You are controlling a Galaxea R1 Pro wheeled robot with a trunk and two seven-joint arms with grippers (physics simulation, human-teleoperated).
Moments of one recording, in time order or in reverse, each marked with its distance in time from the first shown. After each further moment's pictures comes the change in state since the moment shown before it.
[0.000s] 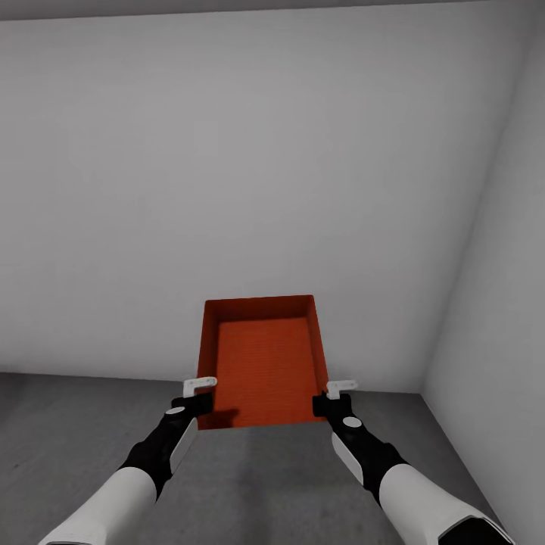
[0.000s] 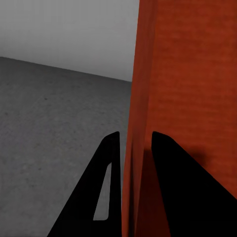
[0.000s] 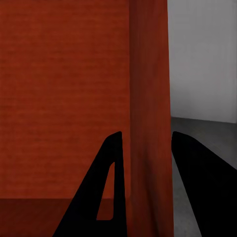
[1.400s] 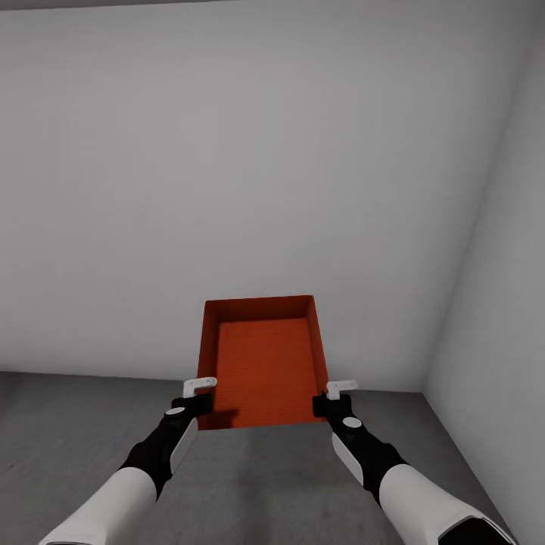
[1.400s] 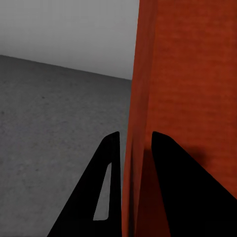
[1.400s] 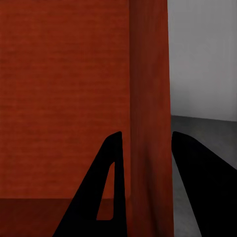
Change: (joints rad) left arm 0.001 0.000 0.000 0.001 0.000 0.000 0.000; right arm 0.001 0.000 0.000 0.001 0.000 0.000 0.000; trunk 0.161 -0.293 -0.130
